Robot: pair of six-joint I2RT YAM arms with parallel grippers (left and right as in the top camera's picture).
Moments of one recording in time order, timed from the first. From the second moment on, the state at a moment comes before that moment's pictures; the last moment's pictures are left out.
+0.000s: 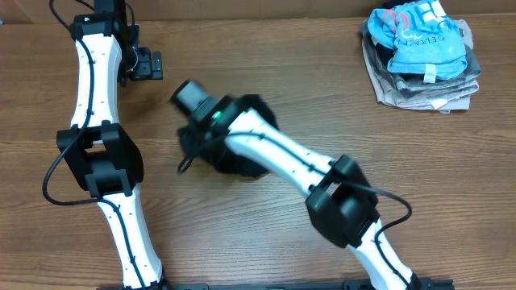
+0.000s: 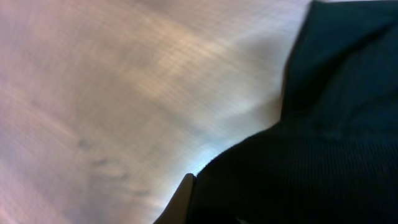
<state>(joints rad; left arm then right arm) 0.13 2.41 2.36 -1.28 -0.03 0.00 0.89 2.30 2.06 -0.91 -0.18 0.49</state>
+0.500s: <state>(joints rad) 0.14 2.41 2.36 -1.27 -0.03 0.00 0.86 2.28 2.06 -1.04 -0.20 0.46</state>
